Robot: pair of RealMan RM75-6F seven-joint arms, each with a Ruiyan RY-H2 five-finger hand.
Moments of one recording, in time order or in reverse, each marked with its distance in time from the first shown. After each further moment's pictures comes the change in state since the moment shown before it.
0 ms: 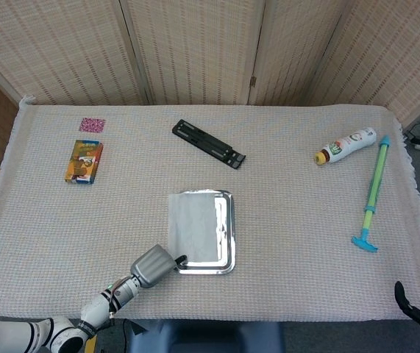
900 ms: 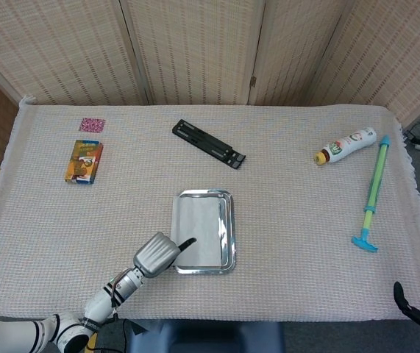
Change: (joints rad) left arm 0.027 -0.046 -0.089 0.059 0.087 0.109 -0.129; right arm 0.001 0.001 -0.003 -0.001 -0.002 0.002 0.001
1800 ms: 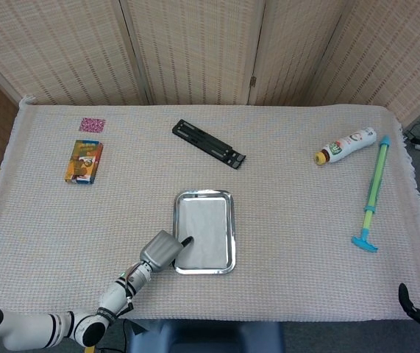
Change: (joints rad) left arm -0.067 -0.077 -0.028 0.041 -0.289 -0.127 0.218; right arm -0.006 0.010 0.002 0.000 0.002 0.019 0.021
